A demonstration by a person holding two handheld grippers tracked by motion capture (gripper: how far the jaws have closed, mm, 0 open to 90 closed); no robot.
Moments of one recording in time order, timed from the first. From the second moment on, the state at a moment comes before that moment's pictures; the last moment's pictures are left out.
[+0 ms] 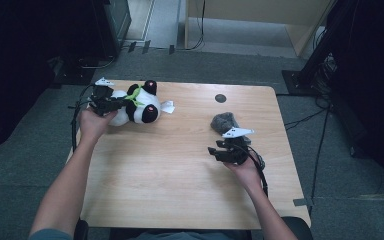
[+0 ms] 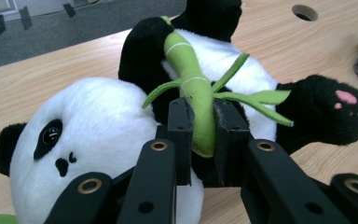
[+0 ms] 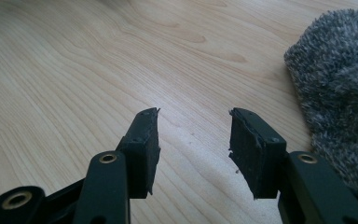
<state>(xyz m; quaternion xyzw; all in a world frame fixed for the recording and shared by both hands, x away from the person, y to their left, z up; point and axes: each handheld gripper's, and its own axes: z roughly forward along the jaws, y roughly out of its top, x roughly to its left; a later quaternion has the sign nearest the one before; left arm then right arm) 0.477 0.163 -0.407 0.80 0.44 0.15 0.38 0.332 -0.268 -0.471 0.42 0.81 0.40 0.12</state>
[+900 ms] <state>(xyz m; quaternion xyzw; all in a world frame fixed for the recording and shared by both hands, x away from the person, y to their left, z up) 0.429 0.139 -0.370 0.77 0.43 0.12 0.45 0.333 -0.278 -0.467 0.43 0.80 0.40 0.14</state>
